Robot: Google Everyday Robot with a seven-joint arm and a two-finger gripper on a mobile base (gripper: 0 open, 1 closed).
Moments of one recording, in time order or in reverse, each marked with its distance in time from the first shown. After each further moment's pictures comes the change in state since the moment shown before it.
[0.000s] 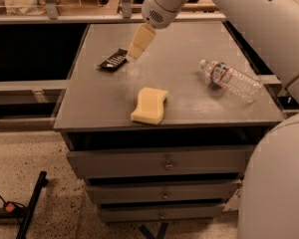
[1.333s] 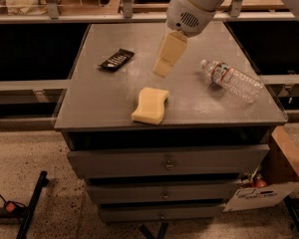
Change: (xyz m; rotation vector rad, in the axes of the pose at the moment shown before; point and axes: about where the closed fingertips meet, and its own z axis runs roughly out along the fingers) arm 0.052 0.083 -0.087 -0.148 0.078 -0.066
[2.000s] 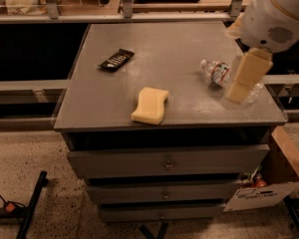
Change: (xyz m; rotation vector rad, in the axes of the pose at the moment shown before) arm 0.115 0.059 -0.086 0.034 0.140 -0.030
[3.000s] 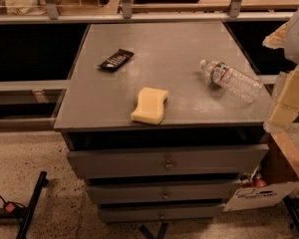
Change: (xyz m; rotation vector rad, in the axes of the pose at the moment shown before) arm 0.055 0.040 -0.033 0.035 0.115 0.043
